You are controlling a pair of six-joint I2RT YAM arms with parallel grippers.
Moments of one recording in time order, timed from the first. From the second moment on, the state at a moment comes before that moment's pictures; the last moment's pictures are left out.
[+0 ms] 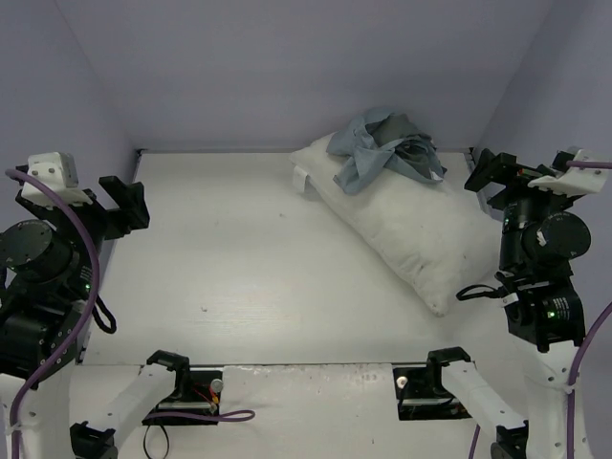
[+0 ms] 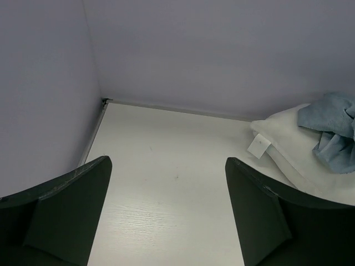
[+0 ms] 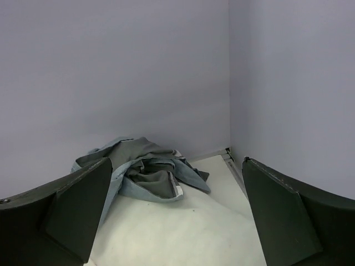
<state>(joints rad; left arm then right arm) -0.24 0.82 1.63 -0.83 -0.29 -0.12 0.16 0.78 1.32 -0.32 0.40 0.07</state>
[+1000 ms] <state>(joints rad) -0.24 0.89 1.13 -0.88 -0.05 -0.33 0.18 1.66 1.49 -0.26 -0.05 0.01</state>
